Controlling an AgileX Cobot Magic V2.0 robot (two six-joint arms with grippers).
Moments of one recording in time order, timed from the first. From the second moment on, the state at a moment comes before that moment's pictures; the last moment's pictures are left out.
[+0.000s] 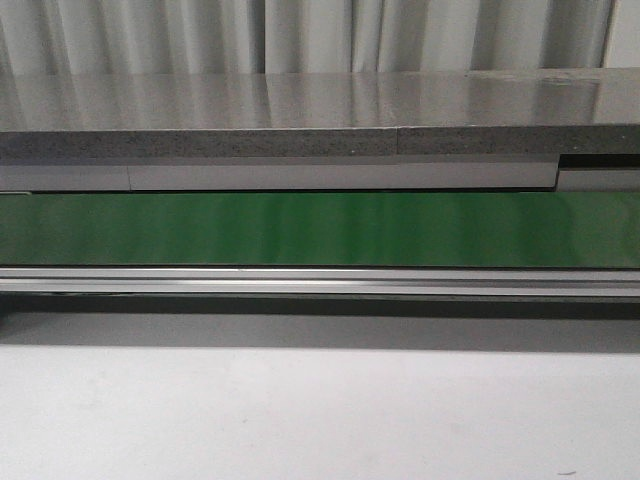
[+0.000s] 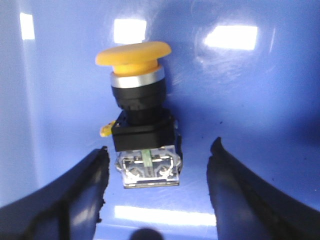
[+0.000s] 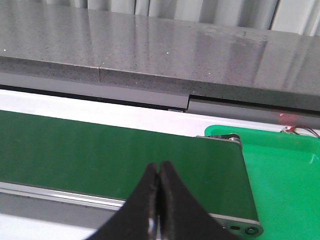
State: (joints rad) left arm 0.32 2.03 -1.53 0.09 1.03 0.29; right arm 0.00 0.20 -0.31 0.08 0.32 -0.12
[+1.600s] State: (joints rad) left arm -0.03 1.01 -0.83 -0.17 0.52 0.23; right arm 0.00 0.20 -0.31 0.08 0.32 -0.12
